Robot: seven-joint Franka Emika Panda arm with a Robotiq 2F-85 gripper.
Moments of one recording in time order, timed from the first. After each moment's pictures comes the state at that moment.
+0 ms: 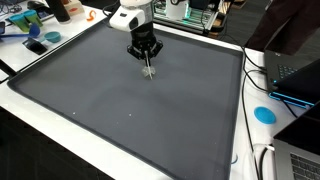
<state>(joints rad) -0.04 0.37 0.18 -2.14 0.02 2.53 -0.54</state>
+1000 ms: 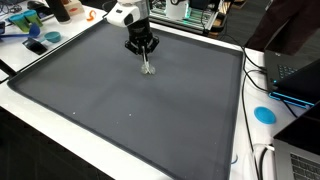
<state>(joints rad) -0.07 0.33 0.18 -2.20 0.04 2.53 -0.54</state>
